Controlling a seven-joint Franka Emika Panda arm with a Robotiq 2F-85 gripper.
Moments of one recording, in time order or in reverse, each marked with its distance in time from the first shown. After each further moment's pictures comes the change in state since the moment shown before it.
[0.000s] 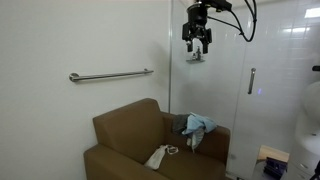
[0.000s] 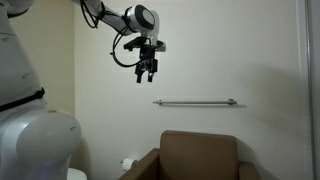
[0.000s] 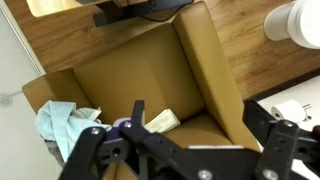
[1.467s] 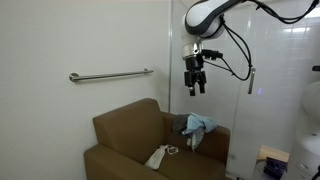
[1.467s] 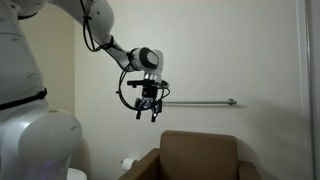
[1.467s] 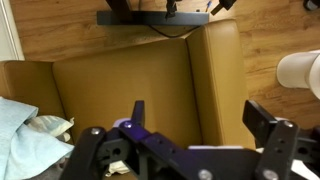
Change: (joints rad) arm 0.016 0.057 -0.019 -0.398 -0.028 0.356 -0.261
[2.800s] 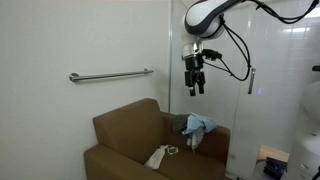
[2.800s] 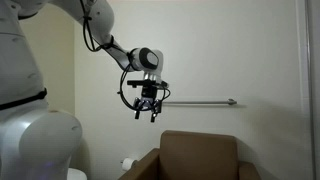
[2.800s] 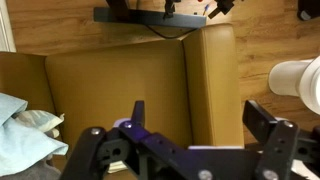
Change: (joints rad) arm 0.008 0.001 -0.005 0.000 0.014 -0.004 -0.064
